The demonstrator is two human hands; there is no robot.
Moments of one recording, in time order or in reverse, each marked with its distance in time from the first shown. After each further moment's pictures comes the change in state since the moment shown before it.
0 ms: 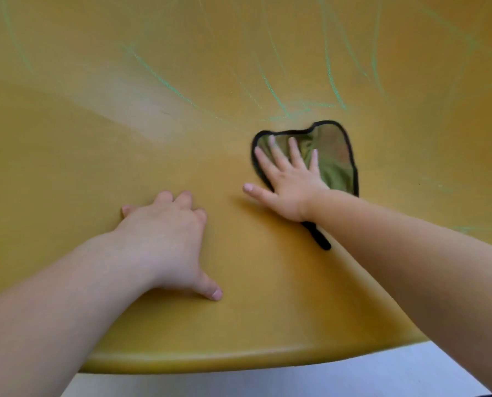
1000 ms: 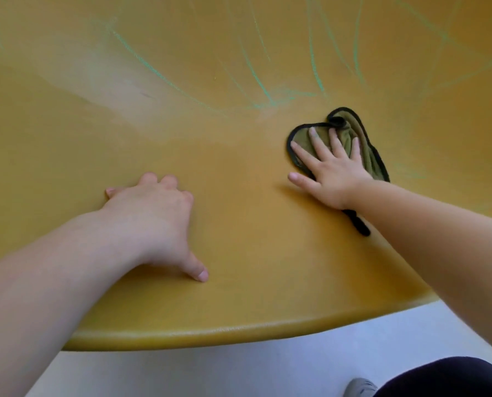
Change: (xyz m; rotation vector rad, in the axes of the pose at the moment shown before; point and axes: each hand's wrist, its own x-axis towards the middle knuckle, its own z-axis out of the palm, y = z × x) left_hand 0.004 0.005 -0.004 0.026 -0.009 -0.033; right_hand -0.040 0.090 -0.005 -0.172 -0.019 0.138
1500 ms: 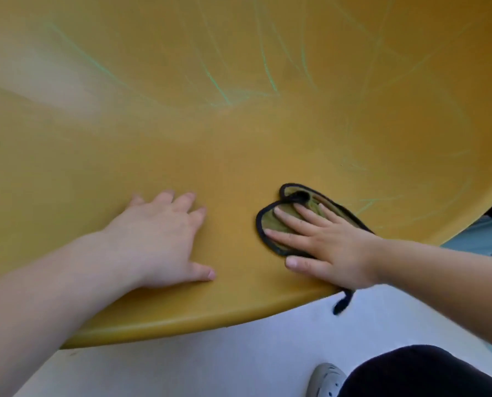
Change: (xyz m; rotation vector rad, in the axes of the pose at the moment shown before) left_hand -0.004 0.058 0.009 0.038 0.147 0.252; right_hand -0.146 0.011 0.002 0.023 -0.332 -0.338
